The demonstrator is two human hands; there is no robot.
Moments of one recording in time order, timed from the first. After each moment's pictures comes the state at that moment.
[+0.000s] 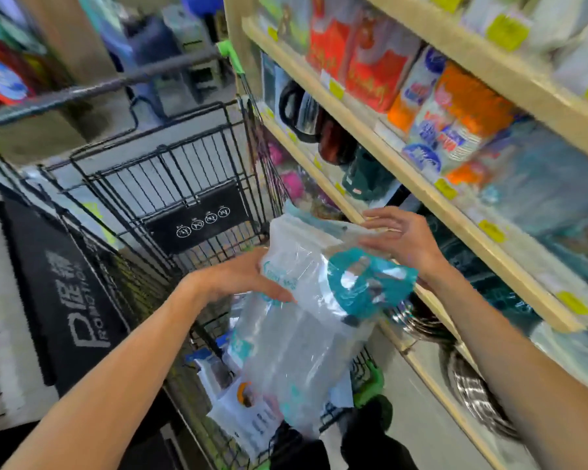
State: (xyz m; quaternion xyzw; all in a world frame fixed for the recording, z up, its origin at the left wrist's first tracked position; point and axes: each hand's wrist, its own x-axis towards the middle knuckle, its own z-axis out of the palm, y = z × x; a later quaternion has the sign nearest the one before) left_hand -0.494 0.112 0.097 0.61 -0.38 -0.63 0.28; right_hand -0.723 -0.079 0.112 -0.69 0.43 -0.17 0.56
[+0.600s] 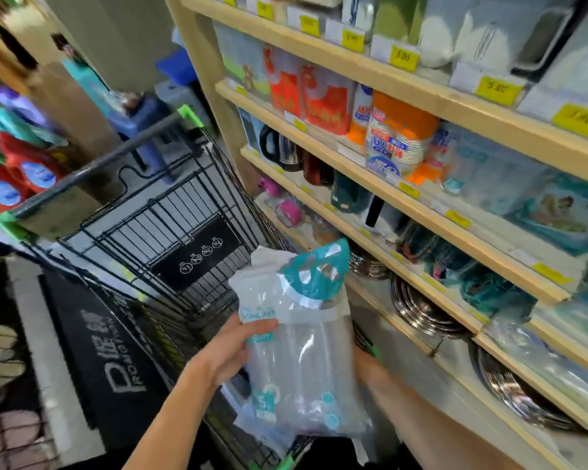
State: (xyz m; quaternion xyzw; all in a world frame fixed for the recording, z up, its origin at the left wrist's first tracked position) left_hand -0.568 0.161 0.112 0.60 -0.12 -0.63 0.48; right_hand -0.754 0.067 0.072 -0.64 0.46 0.01 0.62
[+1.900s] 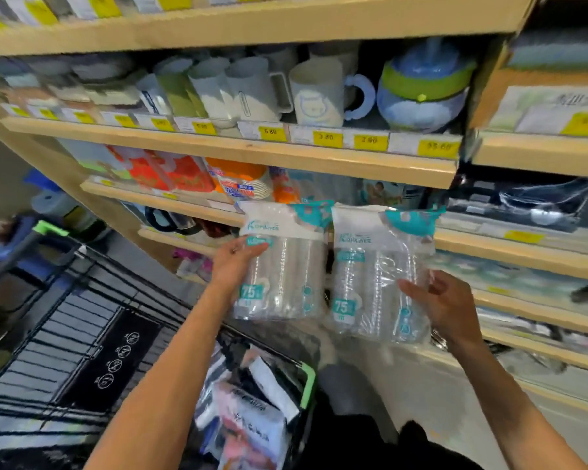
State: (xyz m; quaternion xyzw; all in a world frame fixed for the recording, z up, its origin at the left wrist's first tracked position) left_hand -0.694 -0.074 0.156 0.66 -0.31 -0.52 0.44; right_hand -1.035 -0.015 0.115 -0.43 0.66 -0.43 0.45
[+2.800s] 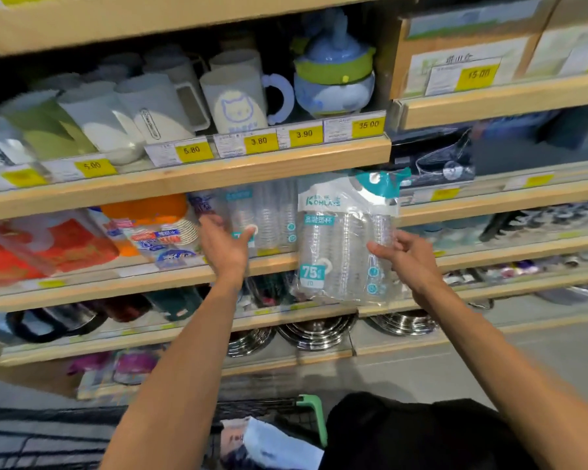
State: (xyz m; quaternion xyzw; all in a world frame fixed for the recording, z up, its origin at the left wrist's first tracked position) left_hand -0.751 -0.219 0.089 0.67 -0.58 -0.22 0.41; right_hand -0.994 -0.036 0.109 -0.30 0.69 -0.54 0.38
